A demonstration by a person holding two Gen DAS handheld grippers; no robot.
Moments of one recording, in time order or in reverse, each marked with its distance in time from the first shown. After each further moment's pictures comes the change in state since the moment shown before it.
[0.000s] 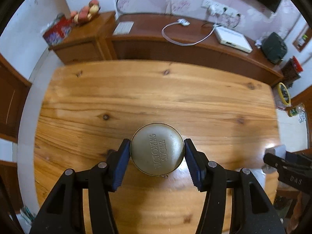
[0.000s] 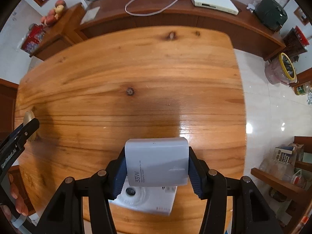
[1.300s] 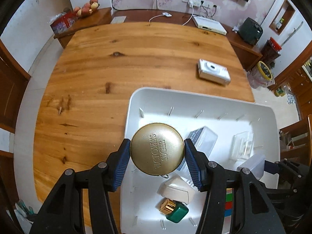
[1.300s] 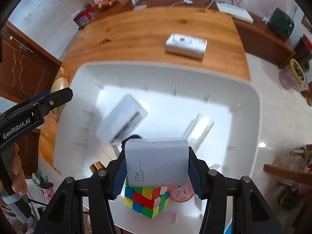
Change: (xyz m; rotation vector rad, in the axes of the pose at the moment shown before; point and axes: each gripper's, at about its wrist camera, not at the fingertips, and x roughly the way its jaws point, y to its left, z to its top) left arm -0.097 -0.013 -0.228 0.043 -0.002 -0.053; right arm -0.063 0.024 -0.286 -0.167 -0.063 0.141
